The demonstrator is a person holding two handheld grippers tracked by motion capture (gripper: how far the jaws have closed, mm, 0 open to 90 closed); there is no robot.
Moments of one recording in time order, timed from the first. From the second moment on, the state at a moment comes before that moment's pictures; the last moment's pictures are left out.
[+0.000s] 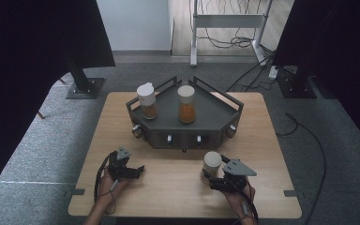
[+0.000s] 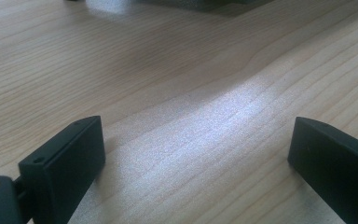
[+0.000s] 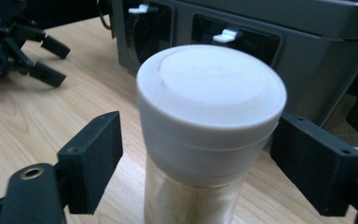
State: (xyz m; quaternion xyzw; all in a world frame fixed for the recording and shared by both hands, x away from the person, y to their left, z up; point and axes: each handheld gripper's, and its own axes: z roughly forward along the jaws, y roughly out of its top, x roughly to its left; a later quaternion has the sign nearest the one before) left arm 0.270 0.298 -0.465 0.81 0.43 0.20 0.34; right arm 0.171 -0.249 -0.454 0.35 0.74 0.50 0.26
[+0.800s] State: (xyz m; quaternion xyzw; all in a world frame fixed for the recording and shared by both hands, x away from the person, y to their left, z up) left arm 0.270 0.298 -0.465 0.81 0.43 0.20 0.34; right arm 0.167 -0.247 -0.464 0.38 0.71 0.53 0.26
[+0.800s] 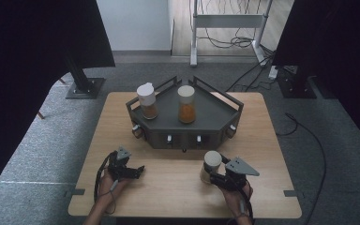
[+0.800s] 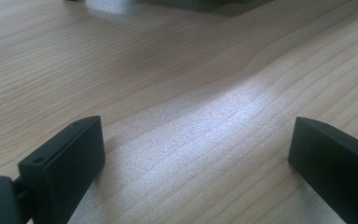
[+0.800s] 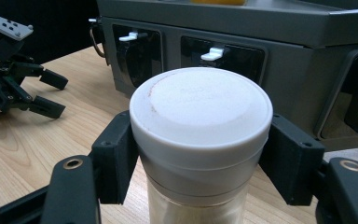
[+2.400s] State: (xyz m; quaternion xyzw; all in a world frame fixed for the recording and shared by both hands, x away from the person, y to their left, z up) left arm 0.270 0.298 -0.465 0.81 0.43 0.19 0.35; right arm 0.164 -0.238 -0.448 0.37 0.71 0.54 0.28
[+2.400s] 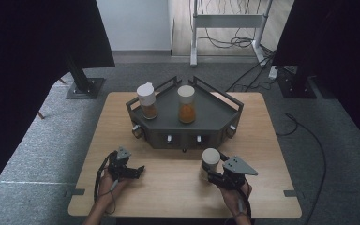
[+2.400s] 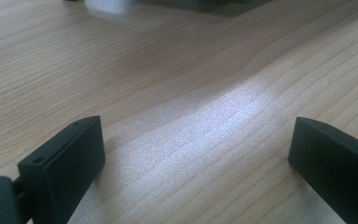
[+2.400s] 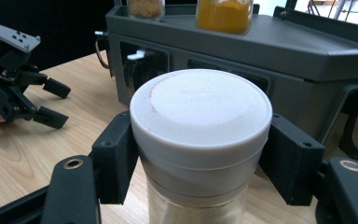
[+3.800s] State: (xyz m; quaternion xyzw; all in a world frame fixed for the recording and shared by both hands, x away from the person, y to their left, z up) left arm 0.270 0.298 -0.465 0.81 0.43 0.19 0.35; right arm 0.180 -0.239 -0.416 0.37 0.70 0.54 0.28
